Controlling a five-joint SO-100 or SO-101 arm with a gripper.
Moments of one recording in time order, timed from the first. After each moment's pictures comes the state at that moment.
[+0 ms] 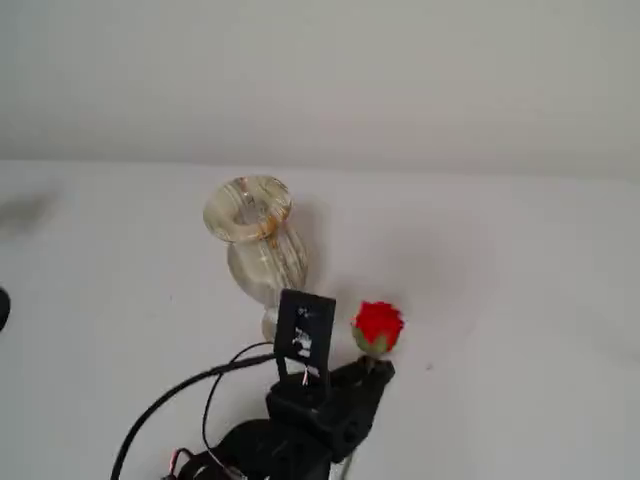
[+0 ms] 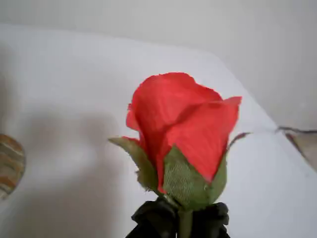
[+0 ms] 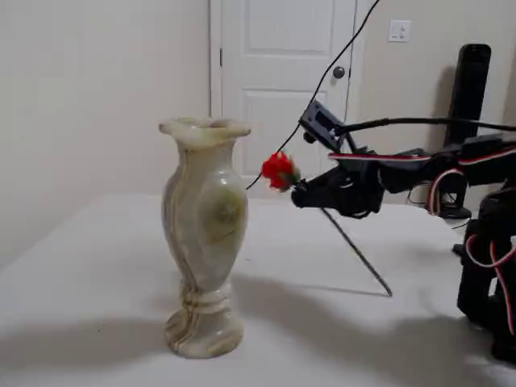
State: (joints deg) arm 18.5 142.6 168.4 -6.5 -103.6
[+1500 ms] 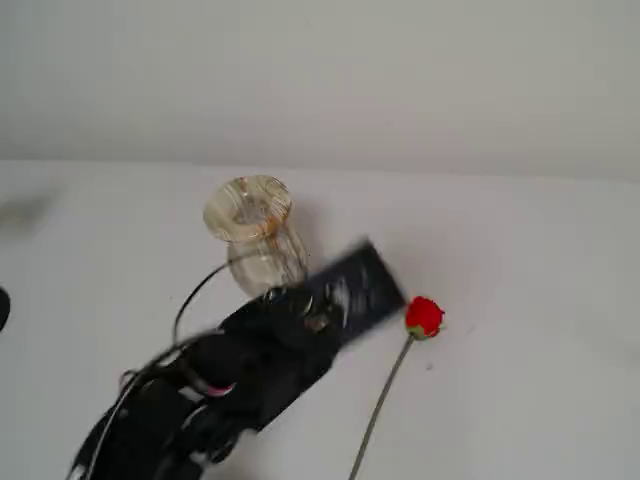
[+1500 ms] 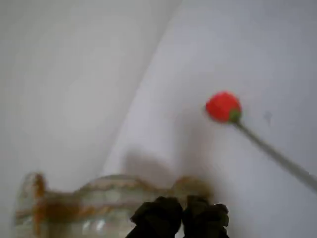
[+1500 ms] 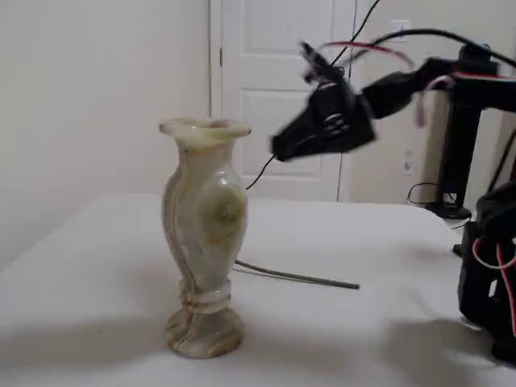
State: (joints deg) arm 8.4 150.1 130.5 47.0 -28.1
